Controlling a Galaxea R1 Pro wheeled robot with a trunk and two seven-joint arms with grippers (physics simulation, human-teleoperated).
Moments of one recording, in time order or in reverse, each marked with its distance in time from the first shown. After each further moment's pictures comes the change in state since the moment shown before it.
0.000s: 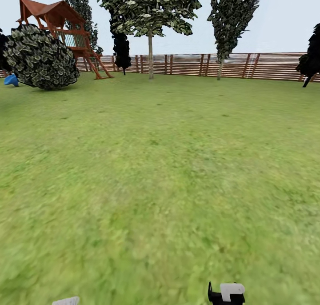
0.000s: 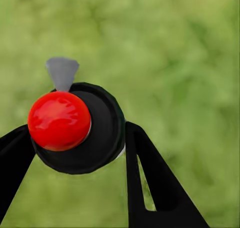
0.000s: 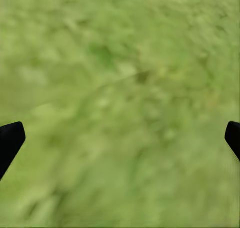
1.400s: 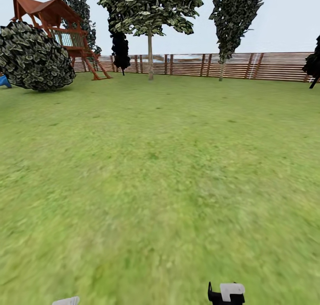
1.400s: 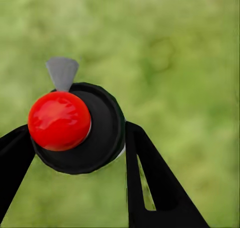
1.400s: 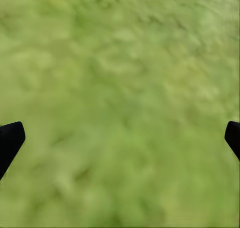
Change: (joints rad) left arm 0.000 -0.001 0.000 0.000 -0.001 0.000 0.000; right arm 0.000 0.001 0.000 0.000 0.000 0.000 0.000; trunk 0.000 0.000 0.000
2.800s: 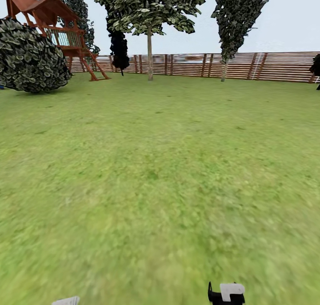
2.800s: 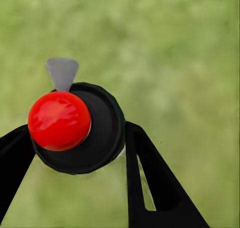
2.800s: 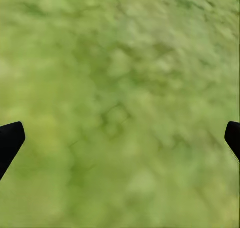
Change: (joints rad) left arm 0.000 0.001 0.000 0.000 0.001 0.000 0.000; right arm 0.000 0.000 0.000 0.000 0.000 0.000 0.000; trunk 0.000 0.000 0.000
